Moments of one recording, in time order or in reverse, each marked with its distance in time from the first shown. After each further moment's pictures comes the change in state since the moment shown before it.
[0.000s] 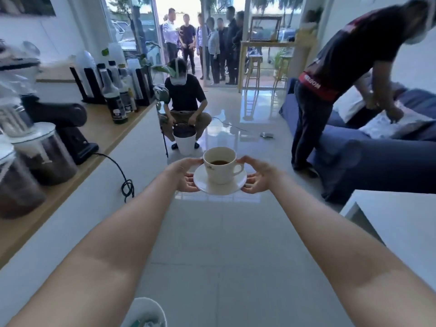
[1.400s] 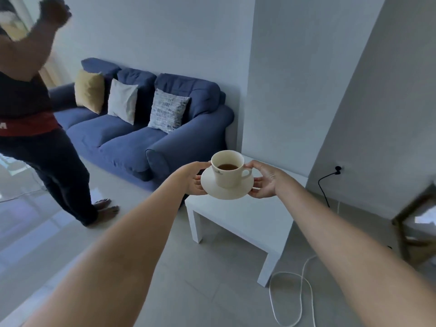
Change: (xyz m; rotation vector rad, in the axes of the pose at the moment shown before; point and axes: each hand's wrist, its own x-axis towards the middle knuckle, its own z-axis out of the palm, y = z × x) left_hand 0.177 0.020 0.704 0.740 -0.824 -0.180; right_hand -0.028 -0.106 -0.564 0.861 0.774 -0.256
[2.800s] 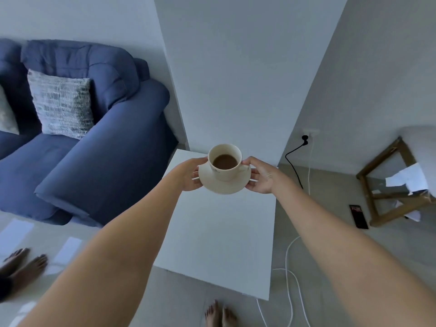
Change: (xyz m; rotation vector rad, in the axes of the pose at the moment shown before) left_hand 0.351 0.139 0.193 0.129 -0.162 -0.165; right_hand 0.275 -0.180 -0.153 0.277 0.181 -0.024
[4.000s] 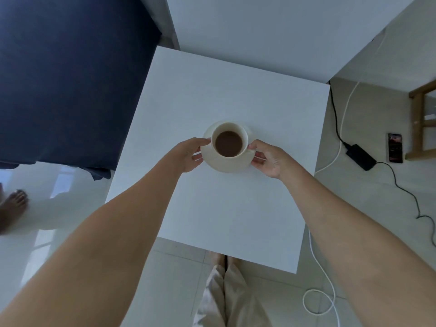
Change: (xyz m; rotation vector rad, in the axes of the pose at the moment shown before) left_hand 0.250 -0.113 -0.080 -0.021 0.105 -0.276; right_hand 0.241 0.138 -0.033 0.026 0.183 0.186
